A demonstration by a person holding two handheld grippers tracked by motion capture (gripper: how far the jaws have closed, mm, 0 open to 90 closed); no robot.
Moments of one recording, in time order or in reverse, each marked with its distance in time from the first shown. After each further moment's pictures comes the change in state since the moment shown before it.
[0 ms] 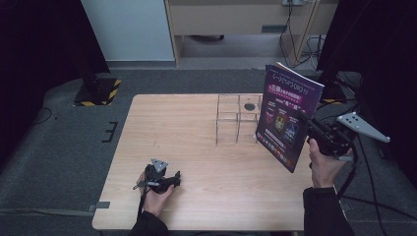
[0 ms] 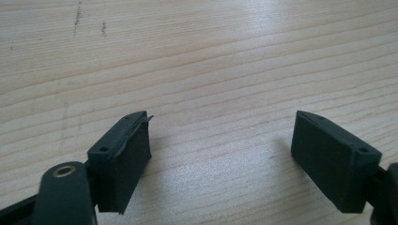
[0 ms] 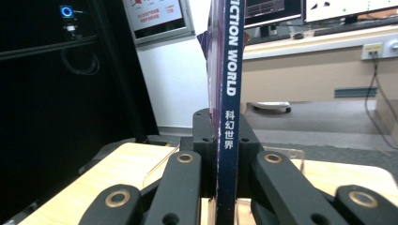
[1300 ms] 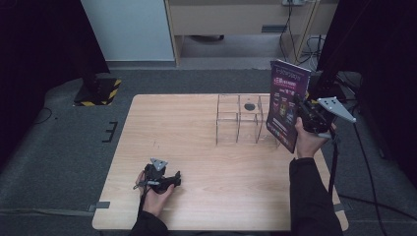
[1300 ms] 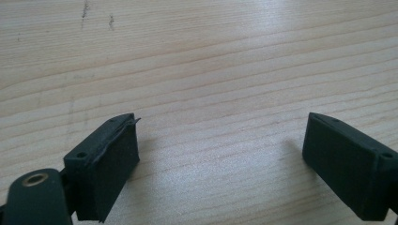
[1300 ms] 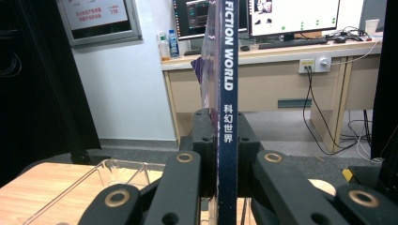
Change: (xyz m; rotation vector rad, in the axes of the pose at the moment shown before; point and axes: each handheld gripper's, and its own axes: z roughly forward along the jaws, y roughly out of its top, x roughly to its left) left arm 0.001 0.001 0.002 0.016 0.017 -0.019; right arm -0.043 -0.027 0.084 -0.049 -0.207 -0.063
